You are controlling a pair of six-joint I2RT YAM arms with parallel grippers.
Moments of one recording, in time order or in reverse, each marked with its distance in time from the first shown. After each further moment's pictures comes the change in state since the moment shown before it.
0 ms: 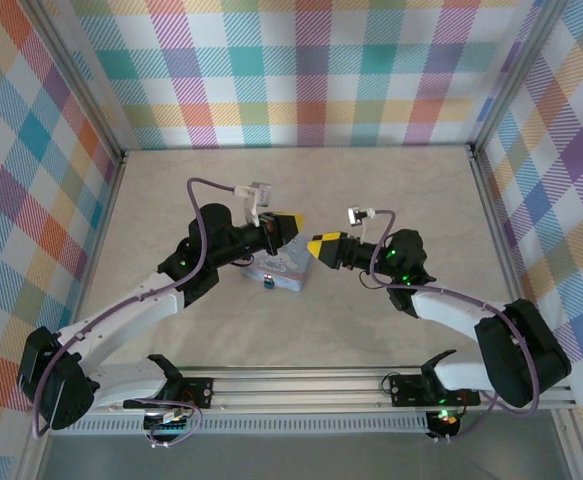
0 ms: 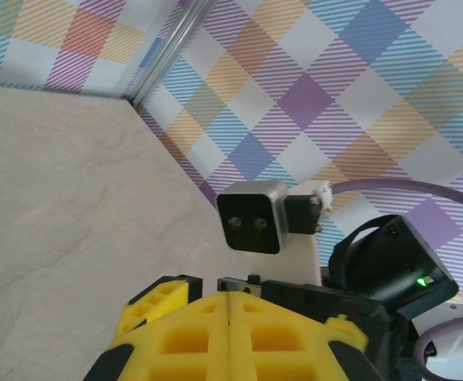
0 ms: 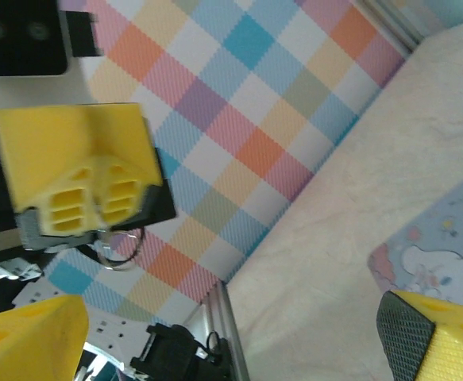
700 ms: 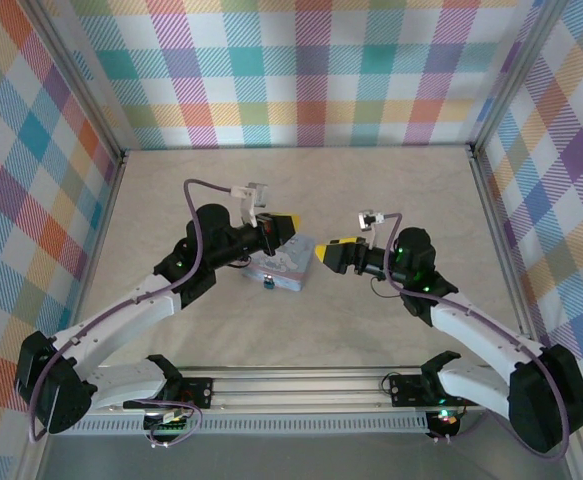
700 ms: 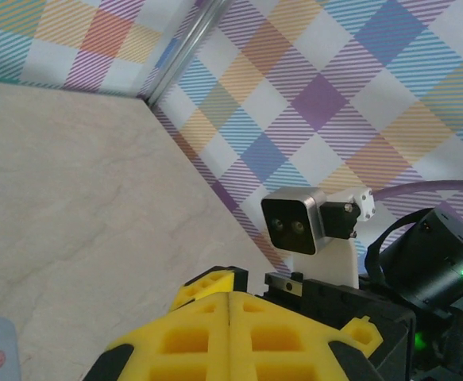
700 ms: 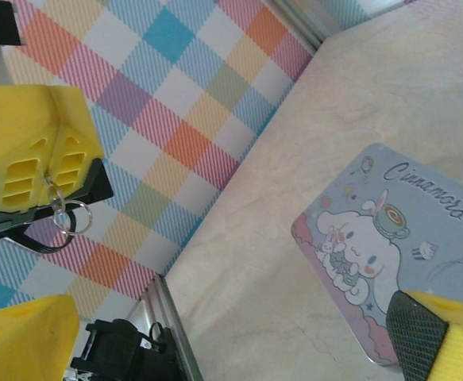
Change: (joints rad) left arm 0.000 -0.021 0.006 -0.050 -0.028 0.008; right arm -0.021 -0.243 0.021 -0.517 0.125 -0.201
